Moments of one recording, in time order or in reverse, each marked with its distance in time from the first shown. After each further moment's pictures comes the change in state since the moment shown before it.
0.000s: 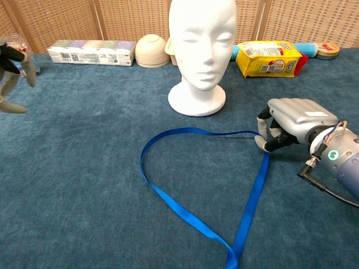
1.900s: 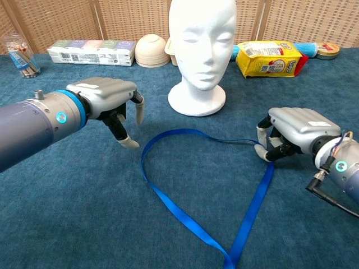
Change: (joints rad) left arm -0.360 -0.493 -0.019 0.102 -0.446 0.110 0.430; right arm -0.033 0.017 -0.035 -0.016 -0.042 -0.021 0.060
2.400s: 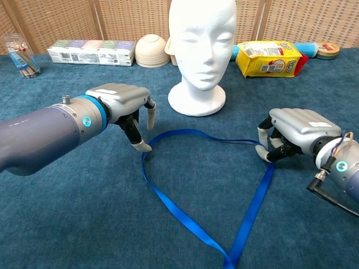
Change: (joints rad) left arm -0.055 -0.081 -0.028 0.088 -0.073 -0.014 0.028; right arm -0.001 0.001 0.002 0.010 0.002 -0.011 0.007
